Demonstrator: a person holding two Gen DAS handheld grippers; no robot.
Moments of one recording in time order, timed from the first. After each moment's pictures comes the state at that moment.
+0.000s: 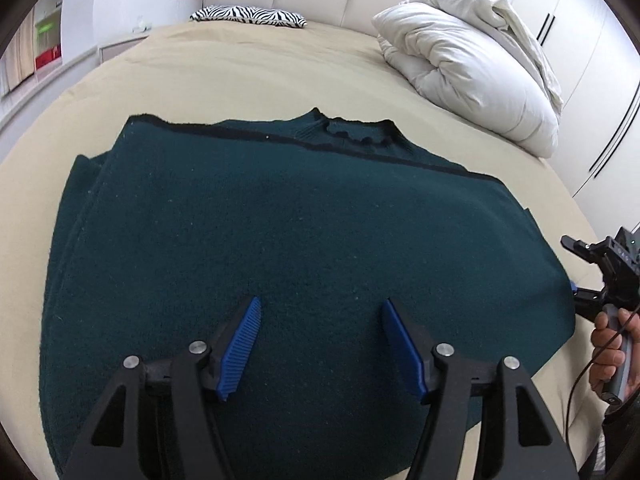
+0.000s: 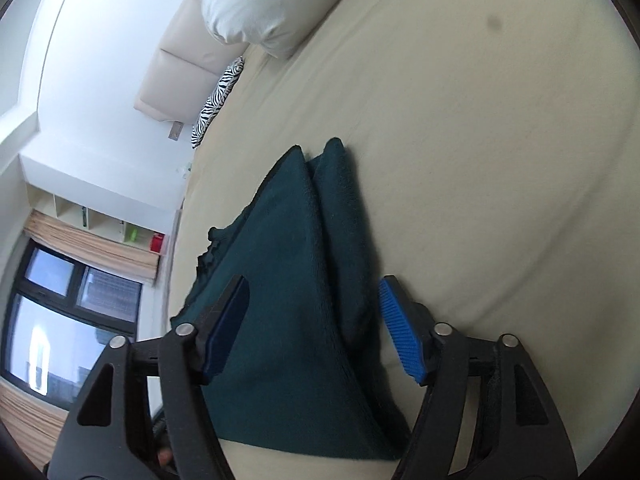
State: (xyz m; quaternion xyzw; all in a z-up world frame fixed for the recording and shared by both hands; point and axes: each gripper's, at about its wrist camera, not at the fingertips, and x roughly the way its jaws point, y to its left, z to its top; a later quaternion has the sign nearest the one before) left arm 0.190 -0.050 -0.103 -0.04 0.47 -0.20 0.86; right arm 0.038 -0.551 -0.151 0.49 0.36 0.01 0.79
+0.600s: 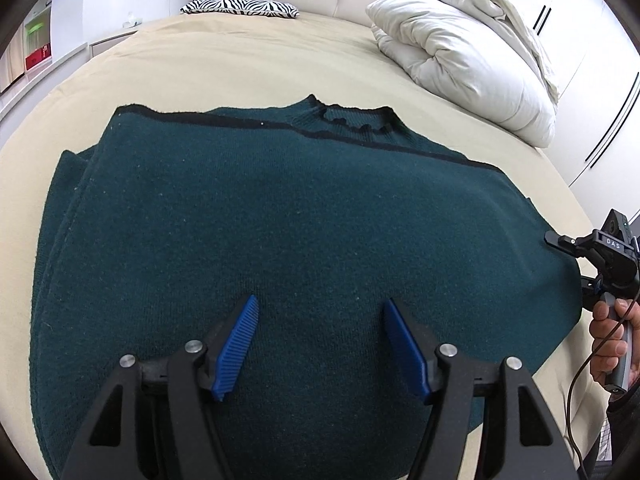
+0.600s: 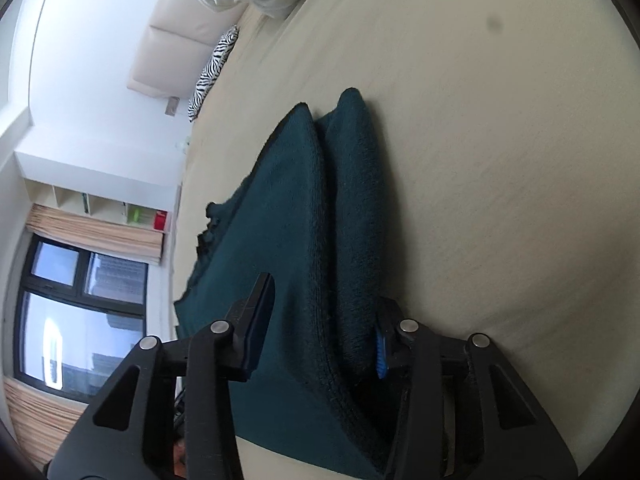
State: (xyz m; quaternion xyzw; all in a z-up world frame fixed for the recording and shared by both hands) left arm 0.193 -0.052 -0.112 -0.03 0.48 -0.21 0.85; right arm 0.080 -0.522 -0.162 0.49 0.41 0.04 0.77
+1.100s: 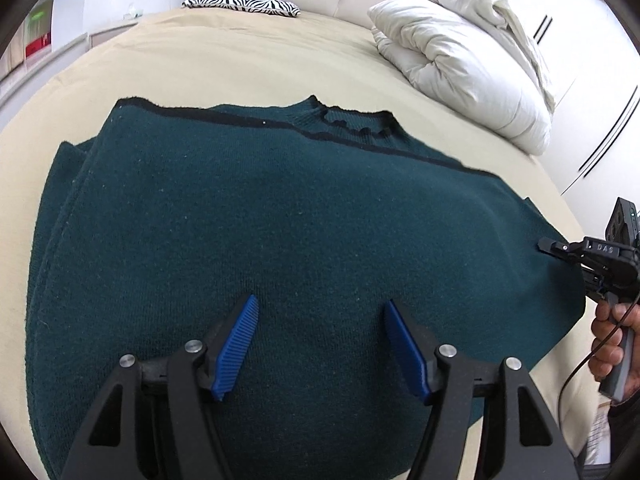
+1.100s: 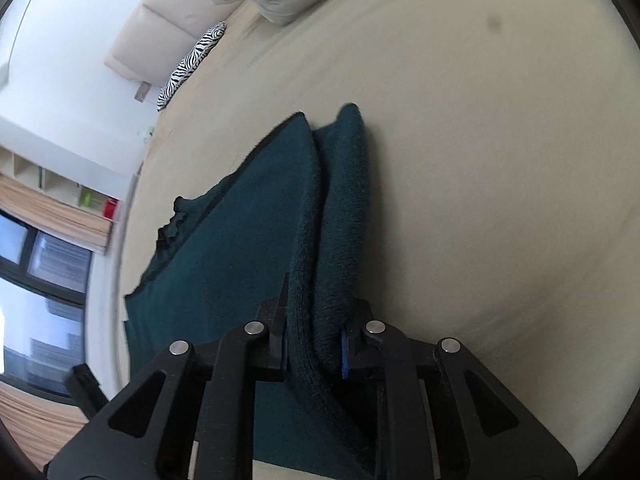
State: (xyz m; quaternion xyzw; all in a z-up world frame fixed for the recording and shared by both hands) left arm 0.197 -0.041 -0.110 -0.07 0.48 -0.23 0.84; right arm 0.100 -0.482 -0.125 0.36 0.44 -0.05 0.82
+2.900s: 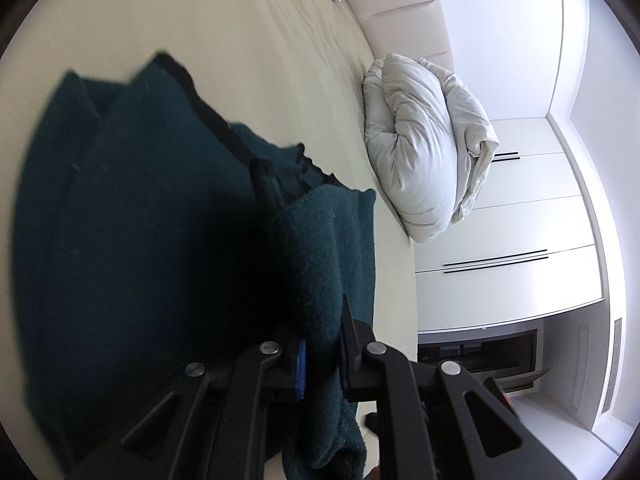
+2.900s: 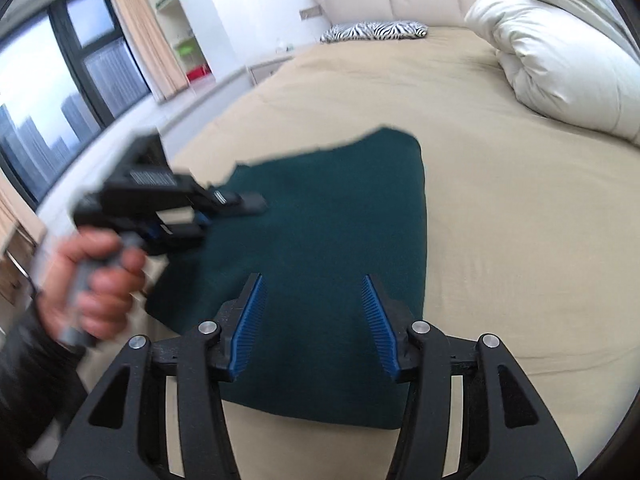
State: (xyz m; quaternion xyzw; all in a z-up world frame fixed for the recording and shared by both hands) left arm 0.265 0.046 -0.100 -0.39 0.53 -0.34 0.67; right arm 0.107 -0.260 -0.063 0.06 0.43 0.14 0.89
